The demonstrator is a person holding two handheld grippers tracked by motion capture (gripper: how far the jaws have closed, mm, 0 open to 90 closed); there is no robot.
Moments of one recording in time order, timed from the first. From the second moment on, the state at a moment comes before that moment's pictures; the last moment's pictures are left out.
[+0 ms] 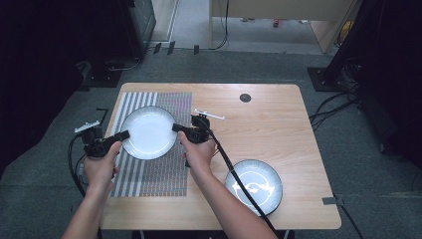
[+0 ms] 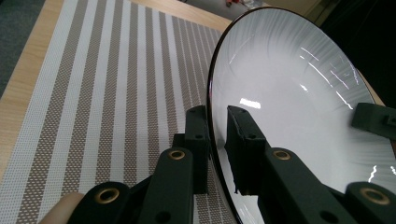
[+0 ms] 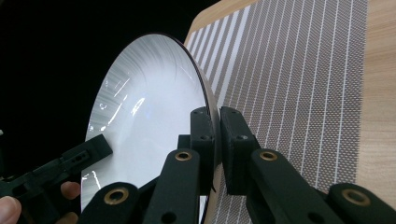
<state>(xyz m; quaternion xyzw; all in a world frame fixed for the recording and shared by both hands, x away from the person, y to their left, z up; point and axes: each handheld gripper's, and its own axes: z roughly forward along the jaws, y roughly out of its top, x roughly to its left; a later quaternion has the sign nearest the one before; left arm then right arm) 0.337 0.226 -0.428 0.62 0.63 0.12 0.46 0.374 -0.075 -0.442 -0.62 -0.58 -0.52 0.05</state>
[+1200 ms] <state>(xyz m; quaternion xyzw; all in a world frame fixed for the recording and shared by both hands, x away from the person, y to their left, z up) 0.390 0.238 -0.487 0.60 0.69 0.11 0.40 0.416 -0.047 -0.508 -0.68 -0.57 -0.46 0.07</state>
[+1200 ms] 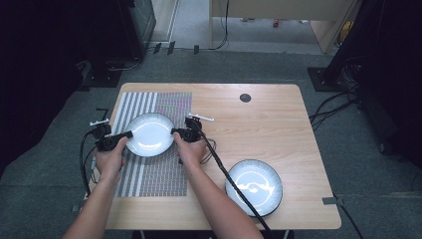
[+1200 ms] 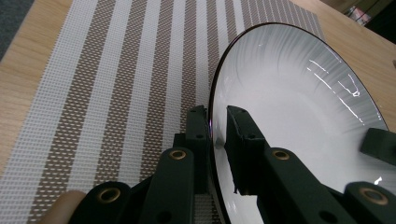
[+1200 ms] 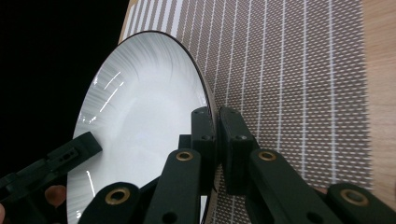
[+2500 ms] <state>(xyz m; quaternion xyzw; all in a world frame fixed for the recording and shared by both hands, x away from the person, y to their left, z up) 0.404 0.246 -0.499 0.61 0.69 0.10 0.37 0.422 -0.033 -0.515 -0.68 -0.58 -0.45 0.06</state>
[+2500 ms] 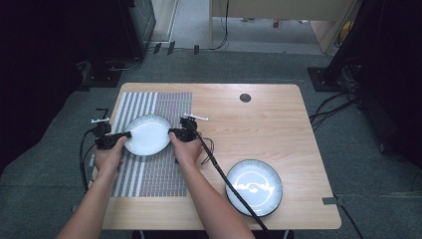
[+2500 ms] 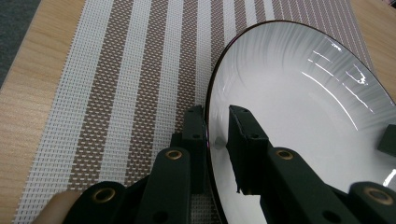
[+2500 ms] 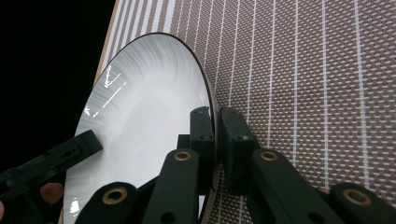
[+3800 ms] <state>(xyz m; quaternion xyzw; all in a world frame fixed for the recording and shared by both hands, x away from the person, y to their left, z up) 0.346 0.231 -0.438 0.66 0.54 0.14 0.50 0.378 -0.064 -0.436 -0.53 -0.69 -0.48 -0.07</state>
